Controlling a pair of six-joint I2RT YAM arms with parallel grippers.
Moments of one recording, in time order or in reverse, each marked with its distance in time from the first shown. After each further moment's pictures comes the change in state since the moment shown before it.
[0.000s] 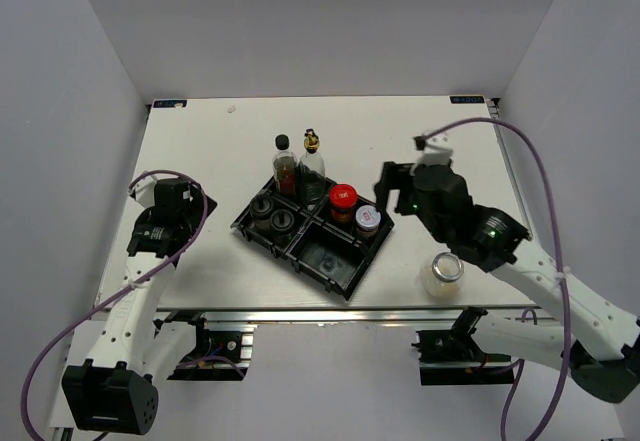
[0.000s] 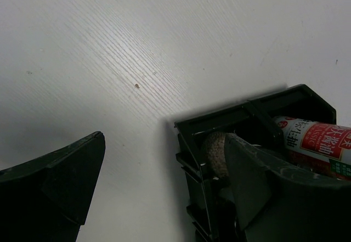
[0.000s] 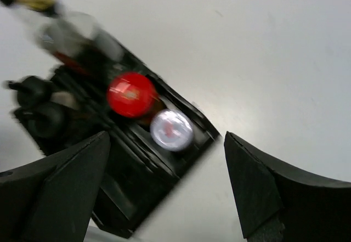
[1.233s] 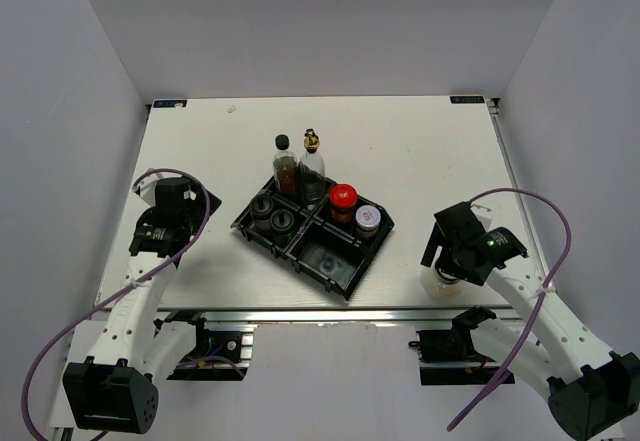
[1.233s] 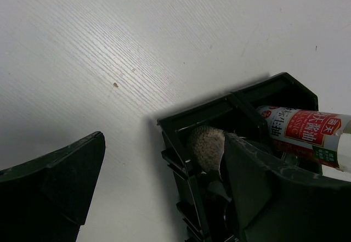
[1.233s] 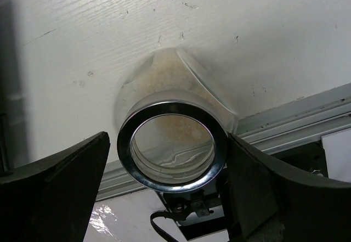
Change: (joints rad) left arm 0.000 0.003 -0.025 0.081 0.081 0.021; right arm -0.433 -0.165 -0.405 -0.591 -0.166 0.385
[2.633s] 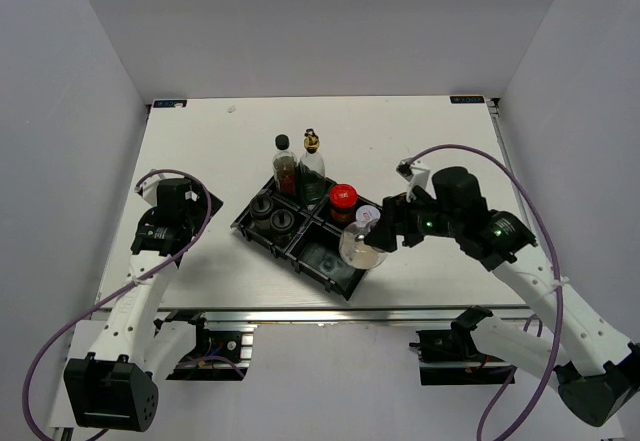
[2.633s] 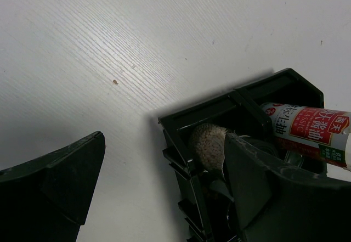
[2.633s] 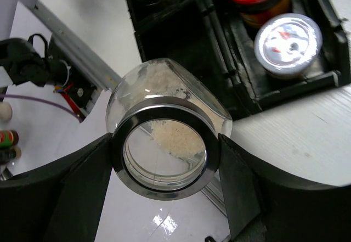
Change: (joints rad) left arm 0.000 0.013 -0.016 0.015 0.014 0.002; right arm 0.124 0.045 0.254 0.373 -0.716 -0.415
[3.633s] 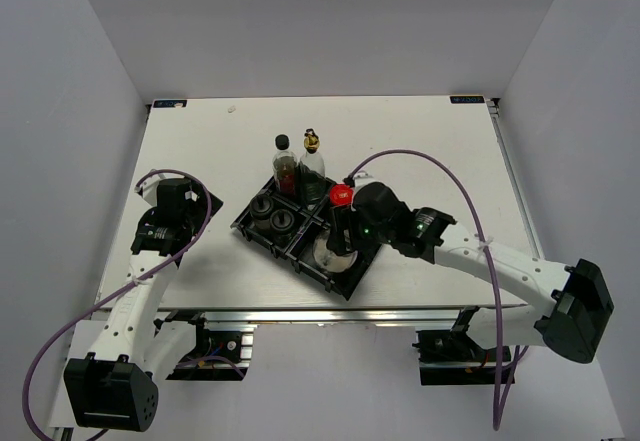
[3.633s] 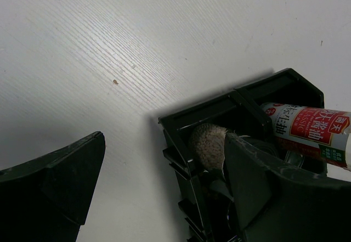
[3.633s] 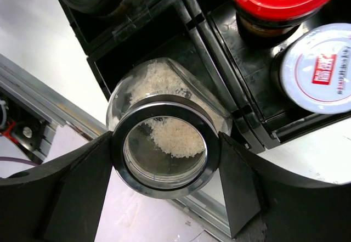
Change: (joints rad) left arm 0.000 0.000 0.000 -0.001 0.000 0.000; right arm 0.371 0.341 -0.013 0.228 0.460 0.207
